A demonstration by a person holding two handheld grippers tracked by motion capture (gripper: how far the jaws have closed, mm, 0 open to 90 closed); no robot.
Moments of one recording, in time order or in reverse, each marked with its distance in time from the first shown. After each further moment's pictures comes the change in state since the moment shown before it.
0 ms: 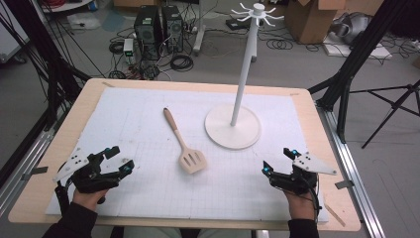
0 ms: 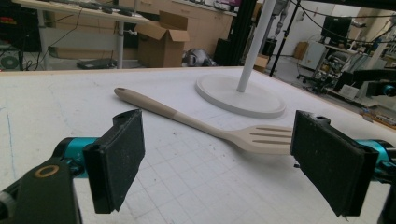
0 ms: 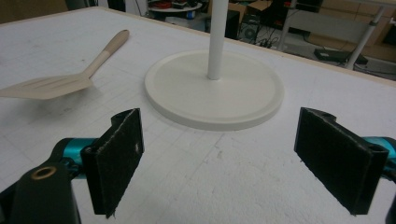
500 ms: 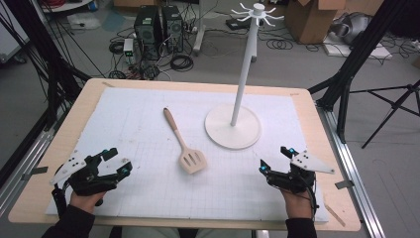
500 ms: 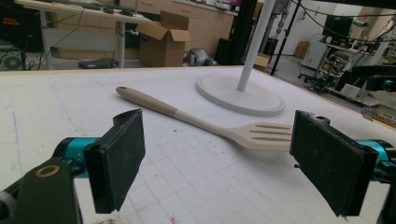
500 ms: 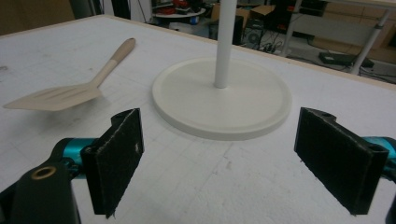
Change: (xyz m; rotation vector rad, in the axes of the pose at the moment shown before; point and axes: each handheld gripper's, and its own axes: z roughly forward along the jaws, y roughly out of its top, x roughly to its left) left arm -0.002 0.000 -0.008 -0.001 0.009 0.006; right arm 0.007 0.006 0.004 -0.020 0.020 0.014
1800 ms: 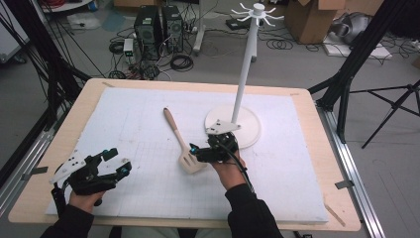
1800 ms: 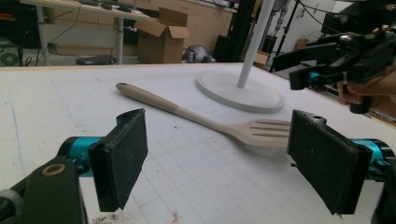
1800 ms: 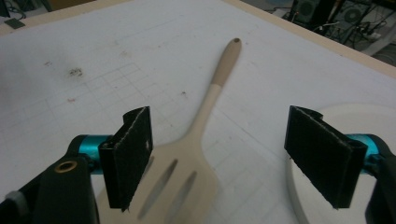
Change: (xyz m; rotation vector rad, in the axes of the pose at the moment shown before) left arm 0.004 -0.001 0.000 0.017 -0.010 -0.002; right arm 0.114 0.074 0.150 0.190 0.259 -0.121
